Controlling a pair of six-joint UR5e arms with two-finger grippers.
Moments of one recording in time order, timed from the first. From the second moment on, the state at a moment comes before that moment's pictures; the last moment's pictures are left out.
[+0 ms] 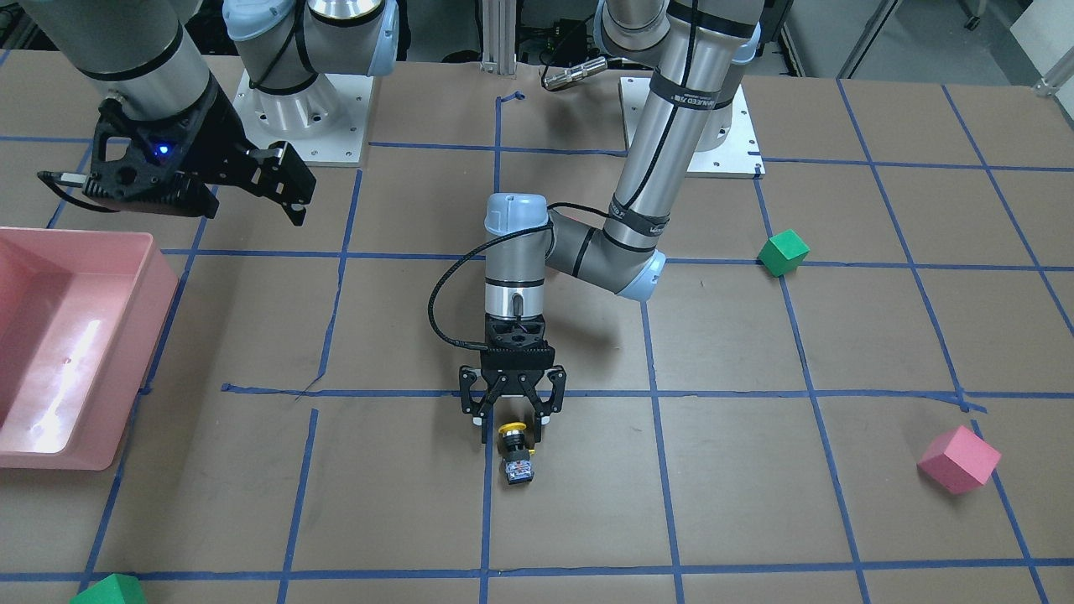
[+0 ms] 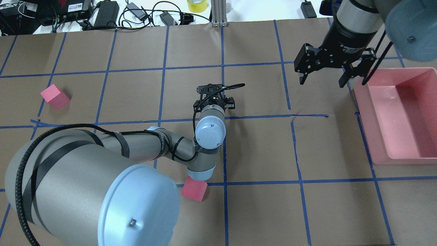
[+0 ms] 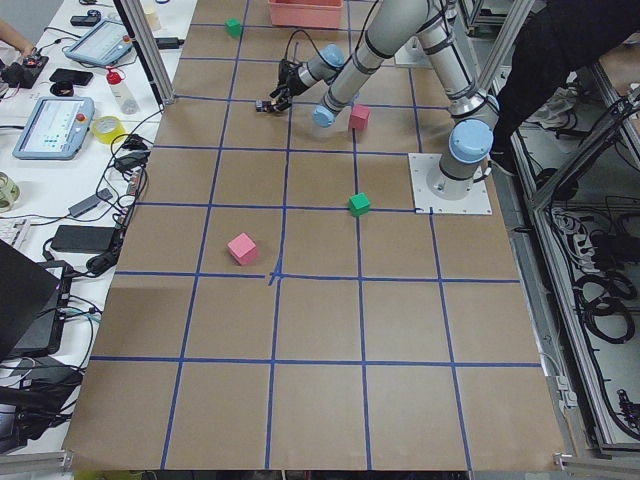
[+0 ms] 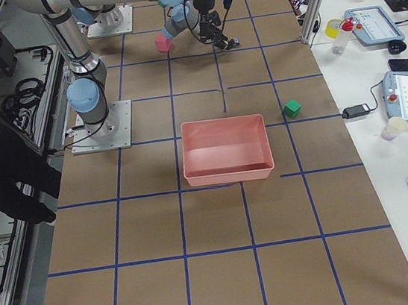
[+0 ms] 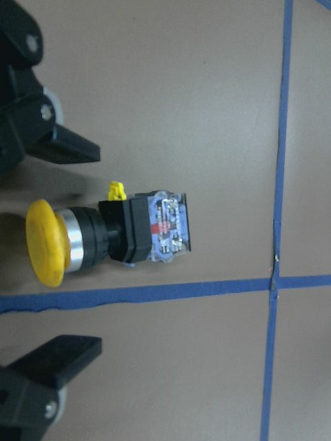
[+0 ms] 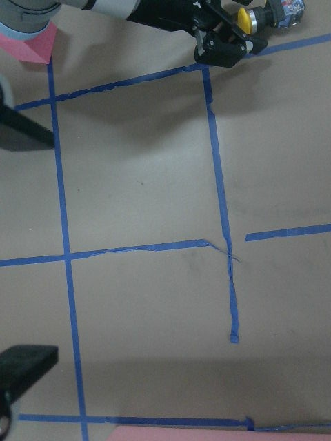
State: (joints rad) left arm -2.01 -2.31 -1.94 0.33 1.88 -0.36; right arm 1.55 -1.57 1.58 -1.50 -1.52 0.09
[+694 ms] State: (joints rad) left arm -2.01 -2.27 -1.93 0.28 1.87 -0.34; right arm 1.55 -1.61 1.58 -1.41 -1.61 0.06
